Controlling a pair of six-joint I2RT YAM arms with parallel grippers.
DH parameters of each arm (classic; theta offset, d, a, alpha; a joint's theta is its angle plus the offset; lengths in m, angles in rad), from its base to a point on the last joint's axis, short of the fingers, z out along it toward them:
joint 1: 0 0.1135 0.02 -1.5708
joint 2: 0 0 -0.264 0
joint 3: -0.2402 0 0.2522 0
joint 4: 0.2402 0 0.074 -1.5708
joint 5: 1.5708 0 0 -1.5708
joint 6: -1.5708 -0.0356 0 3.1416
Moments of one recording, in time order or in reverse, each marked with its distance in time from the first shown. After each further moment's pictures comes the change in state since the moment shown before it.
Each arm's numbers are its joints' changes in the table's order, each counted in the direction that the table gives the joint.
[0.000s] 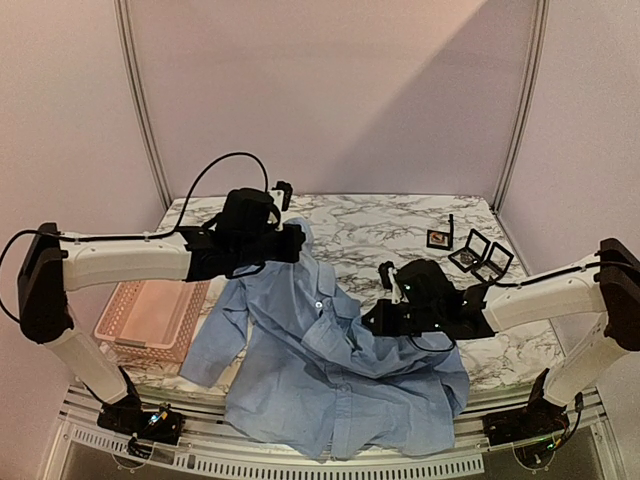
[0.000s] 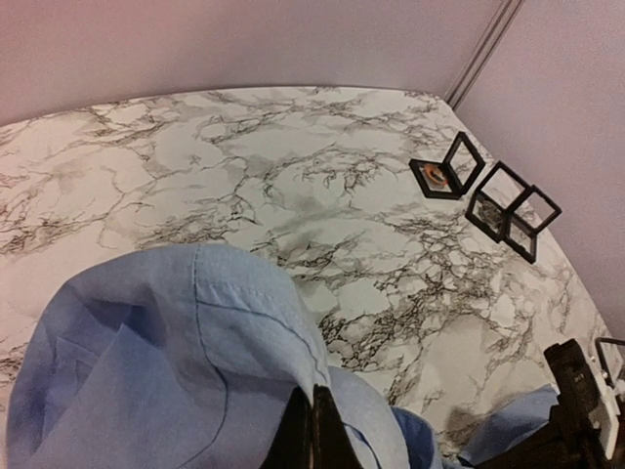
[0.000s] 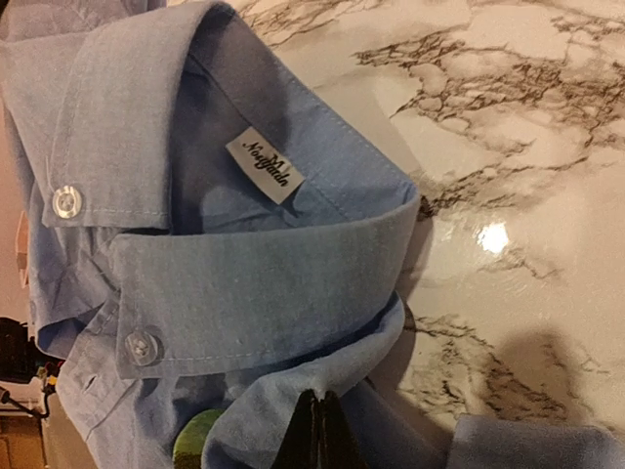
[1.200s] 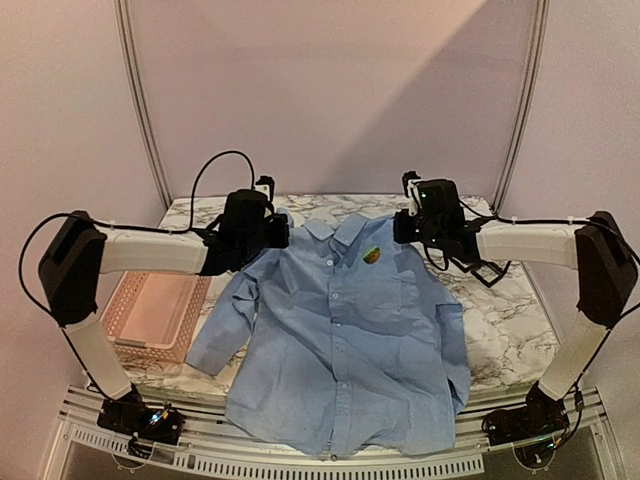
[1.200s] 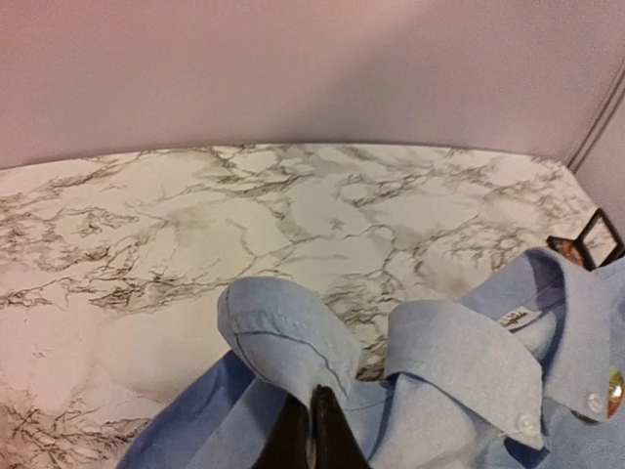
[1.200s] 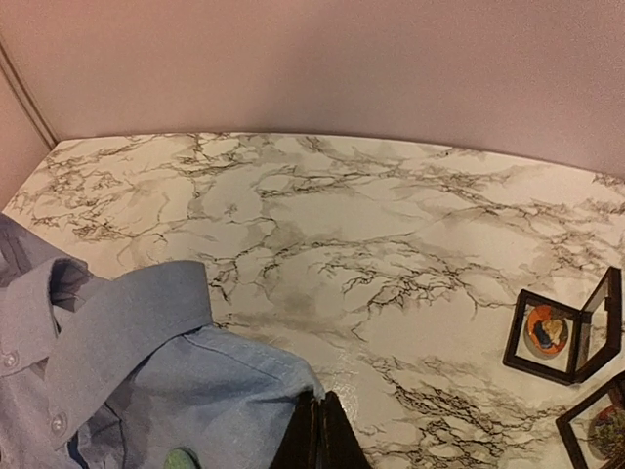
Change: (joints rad) left arm 0.131 0.140 0.010 -0.235 -0.175 -0.104; right arm -0.362 0.169 -0.405 0.000 0.247 0.562
